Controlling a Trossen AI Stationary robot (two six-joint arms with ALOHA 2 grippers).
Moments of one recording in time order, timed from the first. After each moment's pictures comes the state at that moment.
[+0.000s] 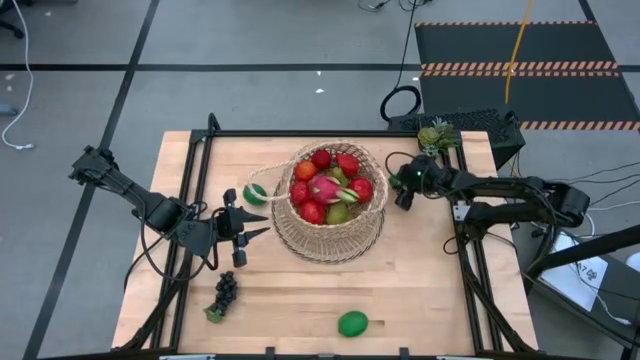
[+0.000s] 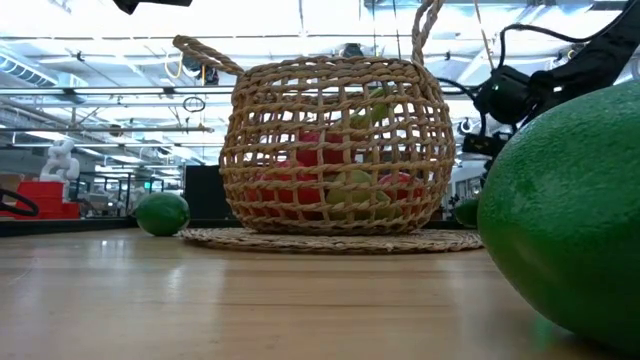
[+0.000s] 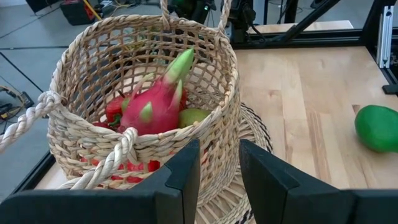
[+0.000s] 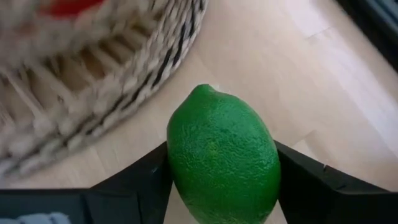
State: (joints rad) left arm -0.55 1.00 0.86 -0.42 -0.72 -0.27; right arm -0.60 1.13 0.29 -0.02 0.08 -0.16
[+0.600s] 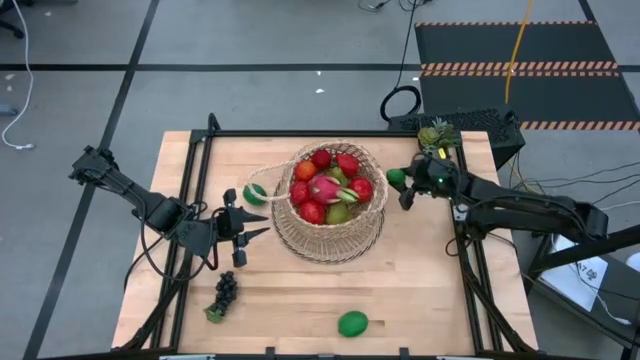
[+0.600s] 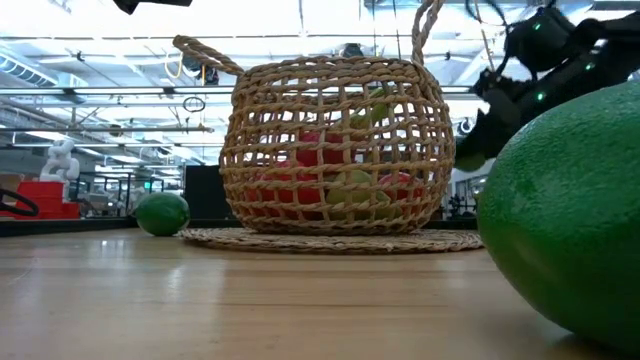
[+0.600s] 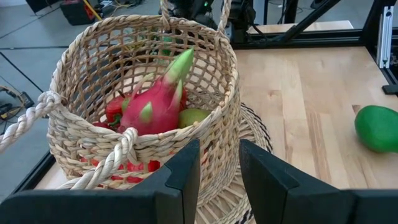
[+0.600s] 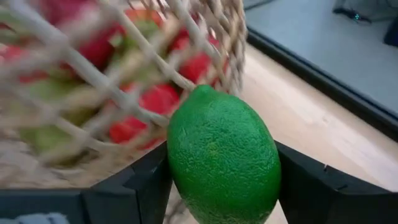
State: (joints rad) left arm -0.55 1.00 0.86 -0.42 -0.72 -0.27; right arm -0.45 0.75 0.29 -0.06 0.08 0.11
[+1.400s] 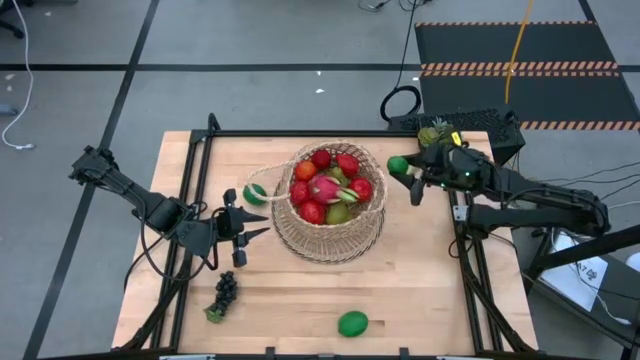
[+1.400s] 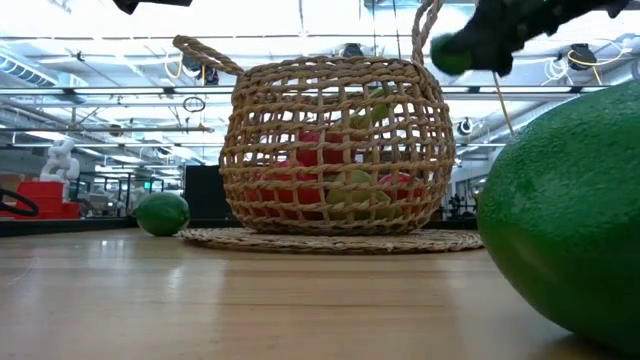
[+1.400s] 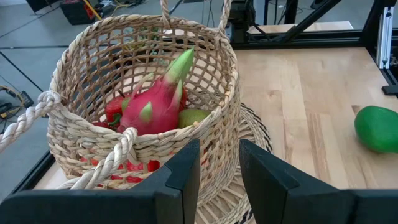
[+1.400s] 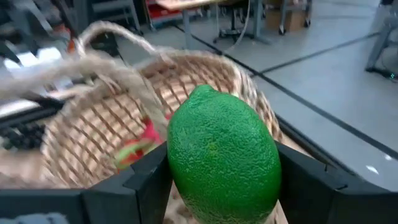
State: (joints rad) left arm -0.55 1.00 0.86 -0.42 -0.72 -0.27; right arm -0.26 0.68 0.65 -0.28 0.13 0.17
